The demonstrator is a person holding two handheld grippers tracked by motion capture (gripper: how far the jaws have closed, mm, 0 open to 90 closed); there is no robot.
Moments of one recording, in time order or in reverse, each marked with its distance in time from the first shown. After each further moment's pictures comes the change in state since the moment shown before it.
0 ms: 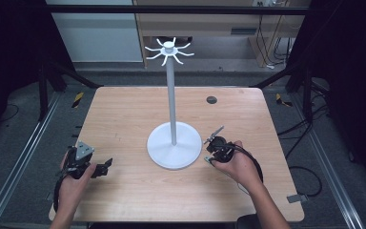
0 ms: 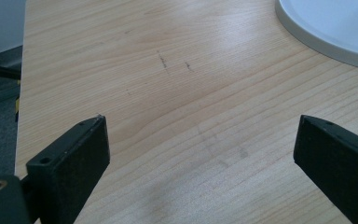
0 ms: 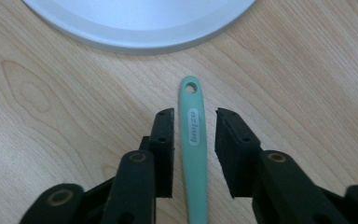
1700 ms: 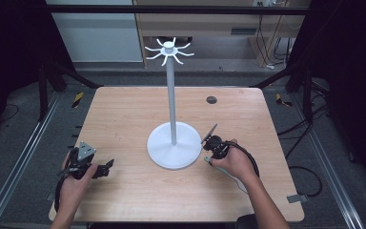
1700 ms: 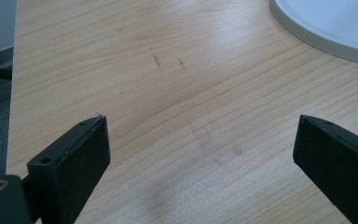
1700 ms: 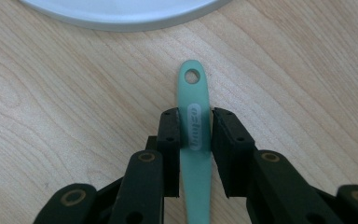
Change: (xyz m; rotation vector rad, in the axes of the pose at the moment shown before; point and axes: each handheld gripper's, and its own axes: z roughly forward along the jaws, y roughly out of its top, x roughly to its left) left arm -0.003 0.000 0.002 0.009 -0.010 0.017; right arm -0.011 0.011 0.029 0.157 0.063 0.002
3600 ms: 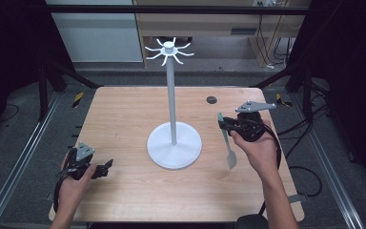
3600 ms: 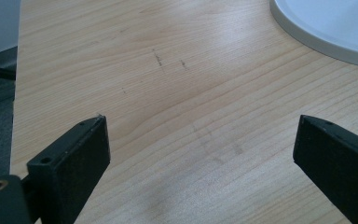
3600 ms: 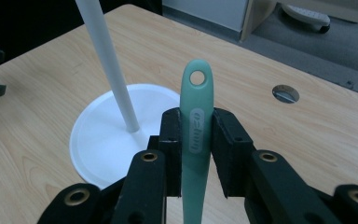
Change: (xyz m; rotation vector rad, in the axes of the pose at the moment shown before) left arm 0.001 -0.001 -0.003 -0.006 0.000 -0.009; right arm -0.018 -0.036 -0.144 -0.771 -0.052 0.164
